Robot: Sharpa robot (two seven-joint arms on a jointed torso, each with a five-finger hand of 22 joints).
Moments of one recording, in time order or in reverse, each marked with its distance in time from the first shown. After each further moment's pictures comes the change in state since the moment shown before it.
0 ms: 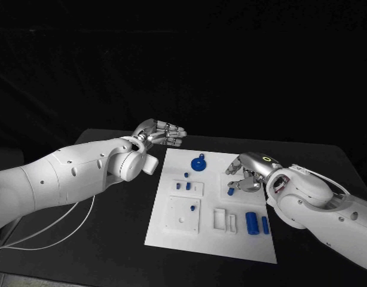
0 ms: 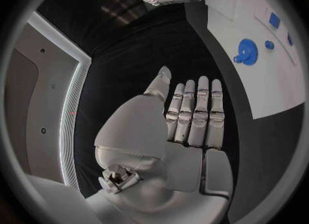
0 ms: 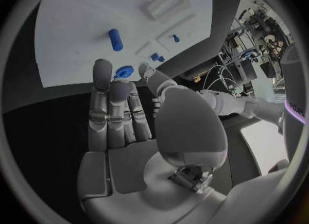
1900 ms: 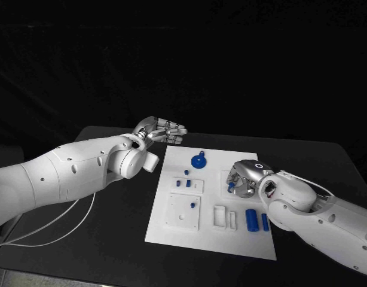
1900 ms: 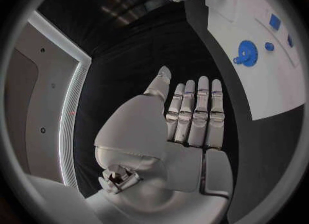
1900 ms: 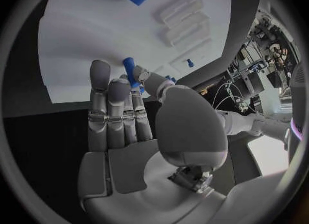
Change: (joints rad) left arm 0.000 0.002 0.000 0.000 0.000 0.005 -0.003; left_hand 0.000 0.000 -0.003 0.003 0.000 -0.004 0.004 0.000 0.000 -0.004 0.004 0.000 0.000 0.000 0.000 0.000 0.000 0.000 0.000 0.000 0.000 0.000; right arm -0.003 0.067 -0.065 -0.106 -0.085 0.013 -0.048; right_hand 0.002 0.040 0.287 -0.060 -0.117 0.159 -0.015 -0.002 0.003 0.238 -0.058 0.004 0.002 0.004 -0.036 -0.004 0.013 -0.049 0.000 -0.040 0.053 0.005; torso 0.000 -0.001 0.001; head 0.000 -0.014
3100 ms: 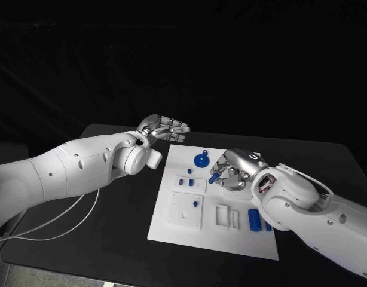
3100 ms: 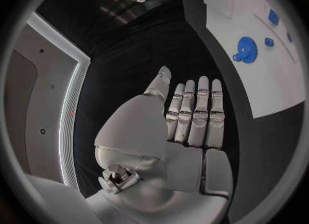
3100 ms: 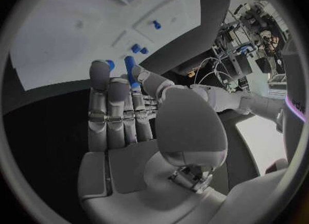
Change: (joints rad) left arm 0.000 0.012 0.000 -0.029 0.000 0.001 -0.002; left_hand 0.000 0.000 0.000 0.000 0.000 0.000 0.000 0.000 0.000 0.000 0.000 0.000 0.000 0.000 0.000 0.000 0.000 0.000 0.000 0.000 0.000 0.000; right arm -0.001 0.010 0.046 0.177 0.091 -0.053 0.000; right_hand -0.008 0.011 0.005 -0.014 -0.003 0.011 0.001 0.000 0.000 0.007 -0.004 -0.002 0.002 0.007 -0.007 -0.014 0.018 -0.006 0.000 -0.007 -0.010 0.025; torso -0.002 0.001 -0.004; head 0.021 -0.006
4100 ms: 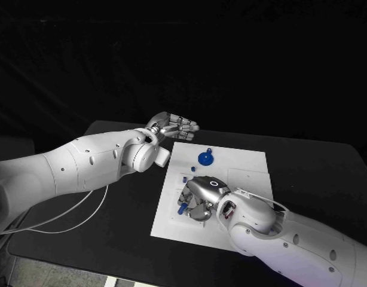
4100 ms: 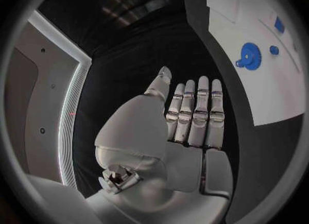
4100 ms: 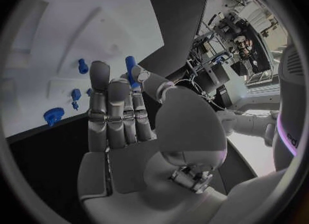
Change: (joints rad) left arm 0.000 0.030 0.000 -0.012 0.000 0.012 0.003; left_hand 0.004 0.004 0.000 0.000 0.000 0.000 0.000 0.000 0.000 0.000 0.000 0.000 0.000 0.000 0.000 0.000 0.000 0.000 0.000 0.000 0.000 0.000; right arm -0.005 0.177 -0.177 -0.059 -0.026 0.017 0.037; right_hand -0.012 0.008 0.000 -0.017 0.000 -0.003 0.001 -0.002 0.001 0.003 -0.005 0.002 -0.001 0.004 -0.003 -0.004 0.001 0.001 0.000 0.001 -0.006 0.010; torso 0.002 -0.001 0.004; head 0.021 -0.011
